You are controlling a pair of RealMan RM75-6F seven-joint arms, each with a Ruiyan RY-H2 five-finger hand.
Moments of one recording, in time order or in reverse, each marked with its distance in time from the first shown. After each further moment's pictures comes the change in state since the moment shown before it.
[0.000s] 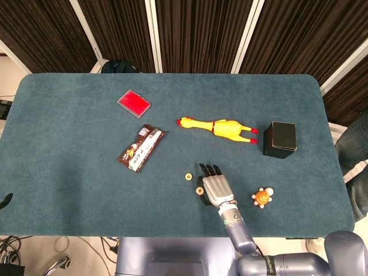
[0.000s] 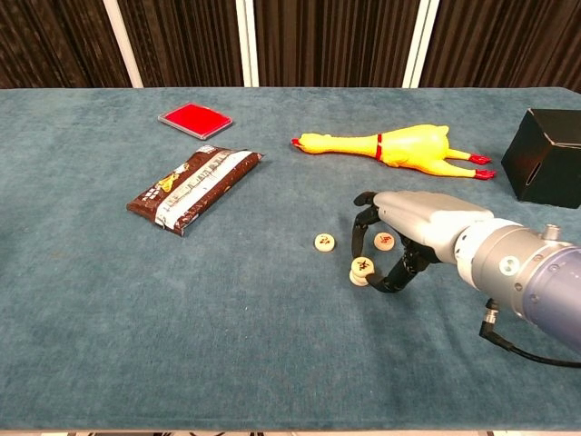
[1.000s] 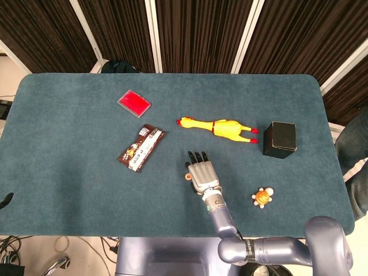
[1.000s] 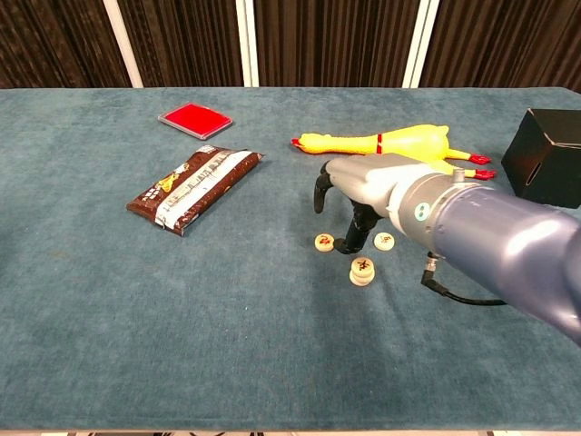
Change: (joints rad) left arm 0.001 0.005 -0.003 -0.008 0.000 -0.003 -0.023; right arm 0.201 -0.080 0.137 0.086 0.226 0.004 -0.252
